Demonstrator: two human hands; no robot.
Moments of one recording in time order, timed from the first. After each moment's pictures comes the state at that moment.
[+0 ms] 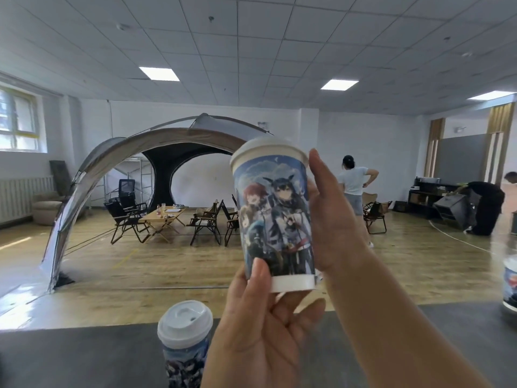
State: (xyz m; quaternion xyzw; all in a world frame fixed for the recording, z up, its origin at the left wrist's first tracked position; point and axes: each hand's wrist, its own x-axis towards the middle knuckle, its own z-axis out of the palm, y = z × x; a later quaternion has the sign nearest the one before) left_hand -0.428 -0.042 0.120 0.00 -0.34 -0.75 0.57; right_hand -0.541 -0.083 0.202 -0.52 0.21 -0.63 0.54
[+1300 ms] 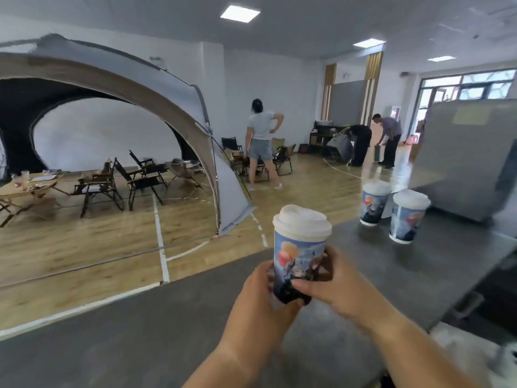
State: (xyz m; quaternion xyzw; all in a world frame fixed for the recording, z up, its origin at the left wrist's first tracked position) left_hand -0.680 -0.101 -0.018 0.25 -0.80 -0.45 0.30; right_hand -0.828 -0.016 -0.001 -0.44 0.66 -0.56 0.24
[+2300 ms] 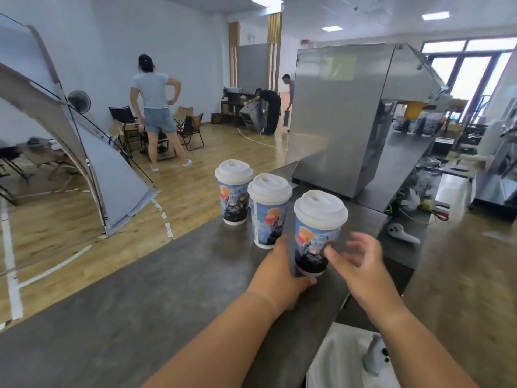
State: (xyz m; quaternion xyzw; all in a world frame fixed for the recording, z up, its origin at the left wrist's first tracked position) left_hand -1.115 -0.029 -0.073 0.13 -0.88 -0.44 0.10; right_hand -1.182 0.125 -0.072 -0.15 0.76 -0.63 0.01
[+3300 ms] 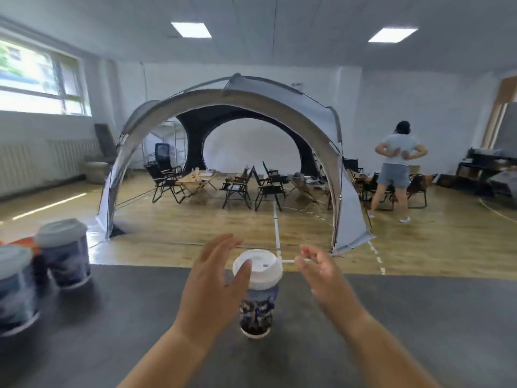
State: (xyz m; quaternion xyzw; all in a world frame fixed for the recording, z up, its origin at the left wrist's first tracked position) left_hand -0.283 -0.161 0.011 0.46 -0.71 -0.13 0.52; right_hand -0.487 -0.152 0.006 -0.57 0.56 -0.53 0.29
